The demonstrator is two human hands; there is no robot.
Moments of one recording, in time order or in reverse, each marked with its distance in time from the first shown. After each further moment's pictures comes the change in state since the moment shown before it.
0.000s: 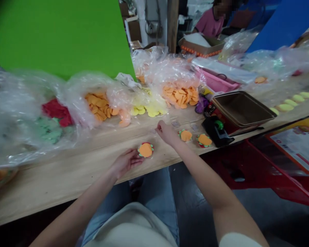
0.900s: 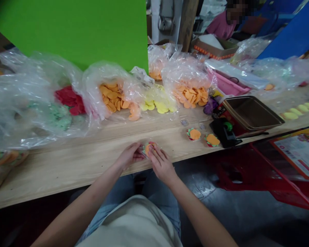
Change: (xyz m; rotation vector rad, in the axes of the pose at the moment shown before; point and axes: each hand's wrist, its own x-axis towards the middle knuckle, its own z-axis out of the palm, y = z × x) left_hand -0.011 0.000 -0.031 0.141 0.032 0.148; right_hand -0.118 -0.074 0.085 -0.053 0.199 -0.426
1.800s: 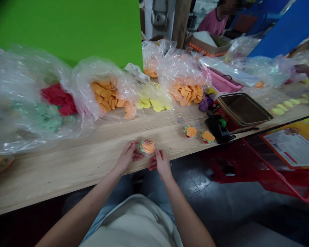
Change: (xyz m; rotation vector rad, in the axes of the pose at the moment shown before) left_hand 0.003 -0.017 0.003 0.203 0.077 0.197; right_hand 0.018 -0.019 0.008 1.324 0.139 1.298
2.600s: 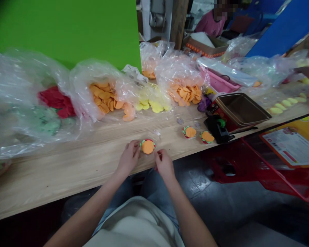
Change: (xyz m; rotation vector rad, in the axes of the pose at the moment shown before) left_hand 0.000 0.004 0.004 0.751 0.146 0.427; right_hand 0.002 -0.009 -0.015 -0.597 0.123 -0.246
